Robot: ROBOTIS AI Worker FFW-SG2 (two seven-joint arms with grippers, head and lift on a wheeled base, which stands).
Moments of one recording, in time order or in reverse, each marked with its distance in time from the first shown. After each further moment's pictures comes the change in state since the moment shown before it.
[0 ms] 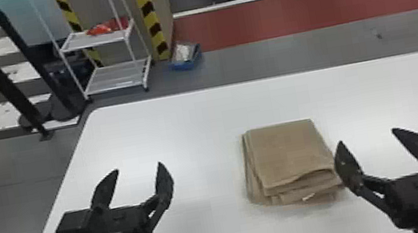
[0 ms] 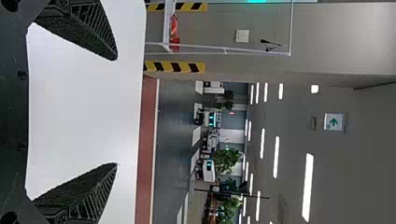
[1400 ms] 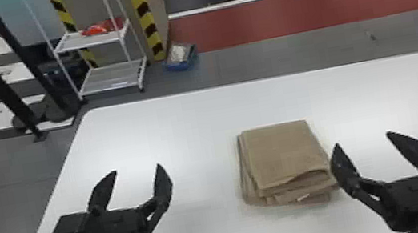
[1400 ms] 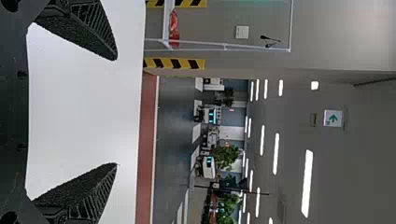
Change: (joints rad) left arm 0.013 0.000 -0.015 -0.014 -0.006 0.000 0.000; right arm 0.008 0.000 -0.004 0.006 -0.020 -0.009 -0.001
